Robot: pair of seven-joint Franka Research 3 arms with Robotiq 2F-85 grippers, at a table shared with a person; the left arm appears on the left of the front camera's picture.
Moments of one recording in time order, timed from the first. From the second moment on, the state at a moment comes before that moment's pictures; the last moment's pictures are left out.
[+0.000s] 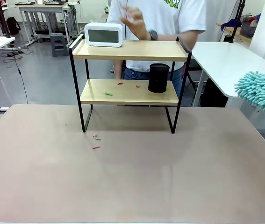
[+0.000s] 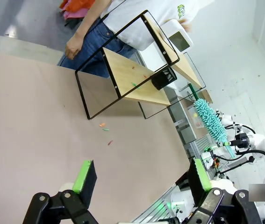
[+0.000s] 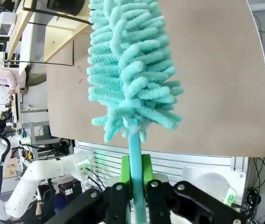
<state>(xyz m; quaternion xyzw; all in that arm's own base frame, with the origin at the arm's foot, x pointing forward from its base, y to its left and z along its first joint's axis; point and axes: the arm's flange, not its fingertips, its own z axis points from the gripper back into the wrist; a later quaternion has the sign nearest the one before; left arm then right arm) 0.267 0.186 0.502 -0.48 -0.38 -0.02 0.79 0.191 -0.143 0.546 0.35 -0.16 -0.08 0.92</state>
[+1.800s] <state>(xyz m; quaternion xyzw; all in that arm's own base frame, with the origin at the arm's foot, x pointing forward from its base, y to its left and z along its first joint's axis) 0.268 0.186 0.502 -0.48 -0.38 -0.02 0.79 0.209 0.086 0.580 0.17 -0.15 0.18 0.96</state>
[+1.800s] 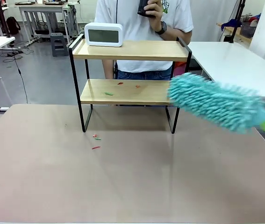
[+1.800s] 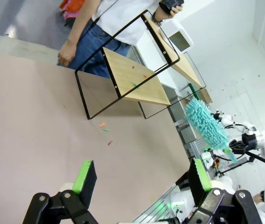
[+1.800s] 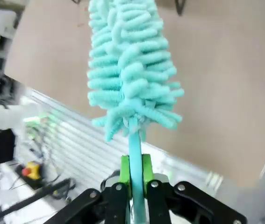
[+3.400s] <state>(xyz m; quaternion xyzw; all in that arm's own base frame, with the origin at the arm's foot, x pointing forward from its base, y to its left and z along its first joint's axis) 0.268 0.186 0.502 -0.48 -0.38 -0.02 0.79 0.397 0.222 0.498 0.15 -0.19 0.04 0.97</state>
